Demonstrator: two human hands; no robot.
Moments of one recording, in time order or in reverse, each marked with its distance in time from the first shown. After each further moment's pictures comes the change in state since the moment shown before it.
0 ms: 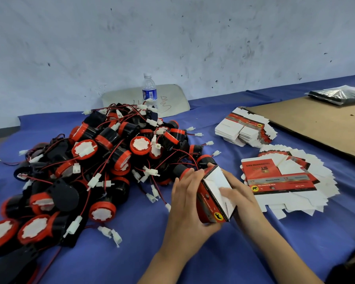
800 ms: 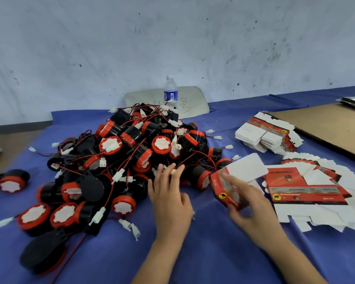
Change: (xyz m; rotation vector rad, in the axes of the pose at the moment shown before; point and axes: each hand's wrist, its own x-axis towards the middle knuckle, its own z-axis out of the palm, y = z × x) left_hand 0.009 -0.031 -0.032 0.396 0.131 -0.396; right_hand -0.001 0.006 -0.002 -0.937 0.020 -0.450
